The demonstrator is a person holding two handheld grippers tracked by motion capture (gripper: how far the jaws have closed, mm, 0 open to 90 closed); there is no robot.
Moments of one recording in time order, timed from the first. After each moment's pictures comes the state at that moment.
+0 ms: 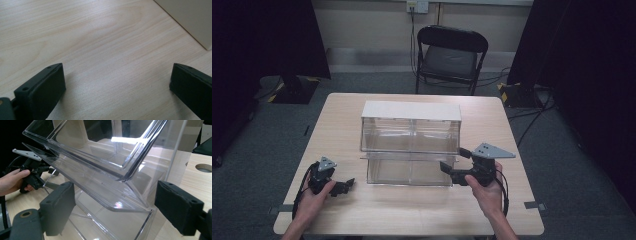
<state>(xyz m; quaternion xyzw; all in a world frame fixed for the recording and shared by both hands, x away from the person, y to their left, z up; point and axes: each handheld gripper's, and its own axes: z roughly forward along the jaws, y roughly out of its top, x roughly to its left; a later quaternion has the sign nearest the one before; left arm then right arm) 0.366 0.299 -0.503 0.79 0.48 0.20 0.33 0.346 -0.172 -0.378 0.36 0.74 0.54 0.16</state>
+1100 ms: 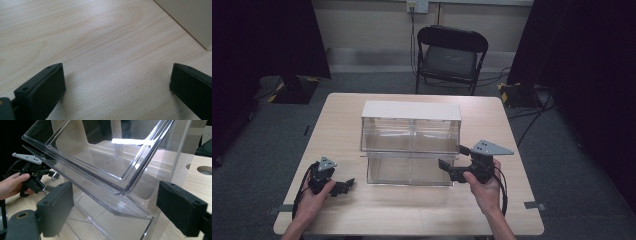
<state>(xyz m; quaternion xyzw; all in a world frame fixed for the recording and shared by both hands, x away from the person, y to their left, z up) 0.366 0.299 -0.503 0.79 0.48 0.20 0.33 0.353 -0.168 -0.375 0.36 0.74 0.55 0.15</state>
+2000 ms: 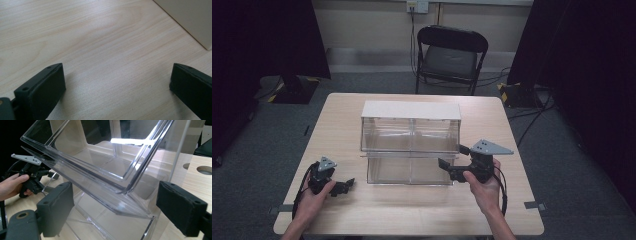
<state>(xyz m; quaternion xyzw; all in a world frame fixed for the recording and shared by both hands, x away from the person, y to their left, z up) 0.366 0.299 -0.503 0.79 0.48 0.20 0.33 0.354 -0.168 -0.376 0.36 0.74 0.55 0.15</state>
